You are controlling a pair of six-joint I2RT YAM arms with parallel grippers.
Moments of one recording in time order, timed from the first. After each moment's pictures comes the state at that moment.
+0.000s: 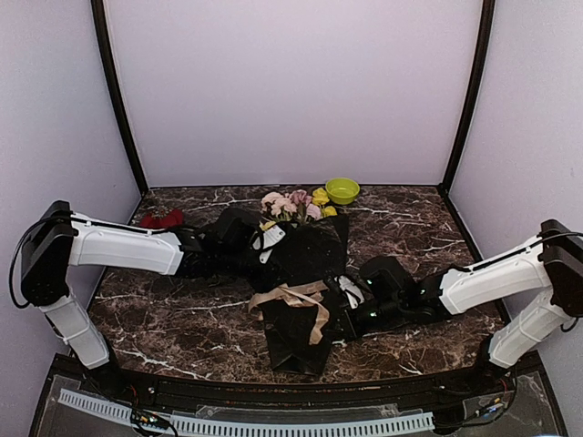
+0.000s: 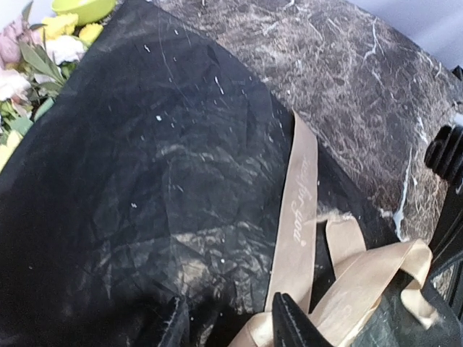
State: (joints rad) left arm -0.89 1.67 1.01 -0.06 0.09 -0.03; right arm 1.02 1.47 0.59 0.11 -0.34 0.54
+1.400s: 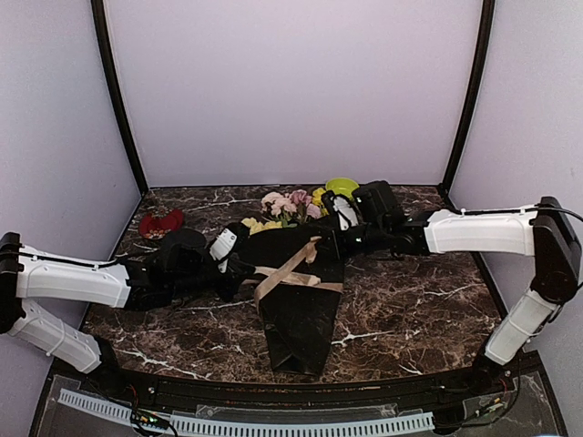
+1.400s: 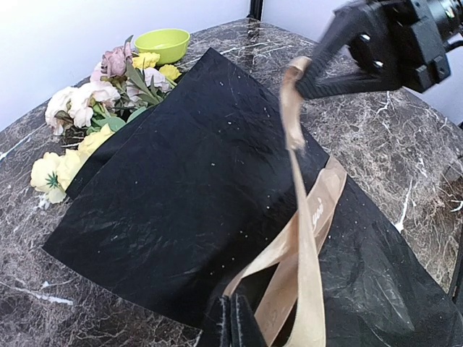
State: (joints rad) left arm -0.89 1.30 0.61 0.22 -0.07 -0.11; right arm 0.79 1.60 1.05 -0.10 -0.19 0.34
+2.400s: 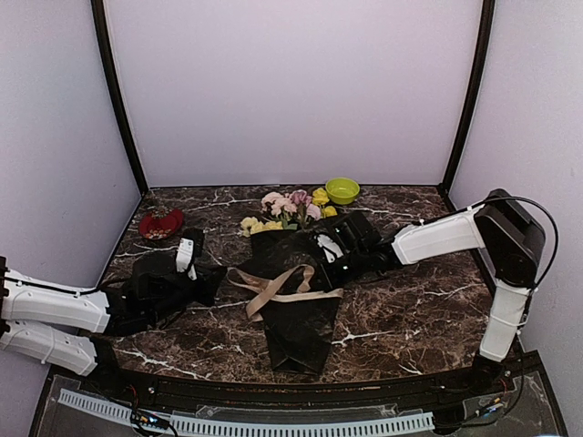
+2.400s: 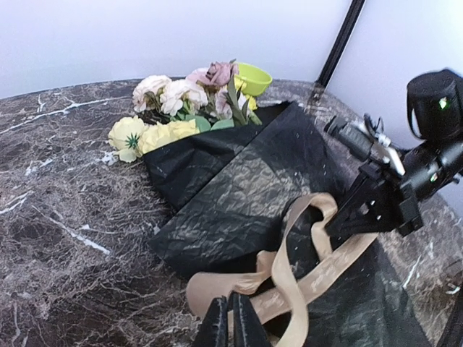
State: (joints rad) left arm -0.90 1.12 0.34 0.43 -0.30 -0.38; right arm 0.79 1.86 1.06 -0.09 -0.32 0.27
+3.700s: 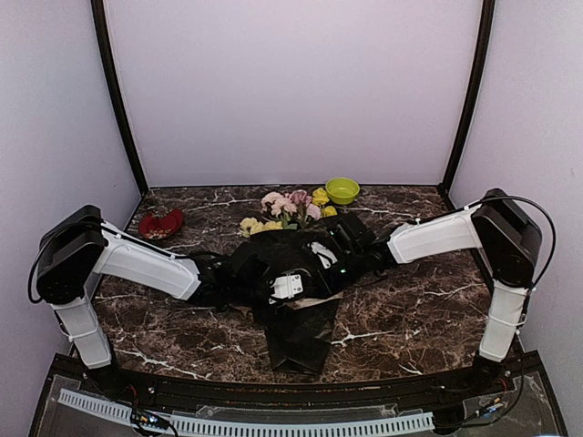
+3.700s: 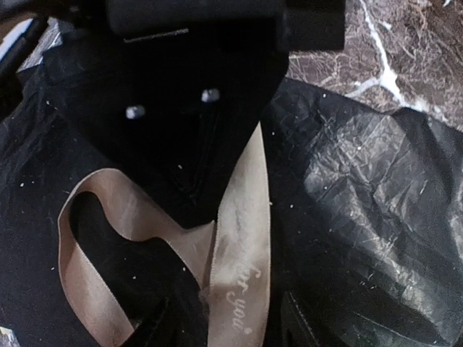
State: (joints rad) left arm -0.99 1.77 0.91 0.07 0.06 0.47; right arm 0.82 1.88 1.10 -0.18 -0.45 0.26
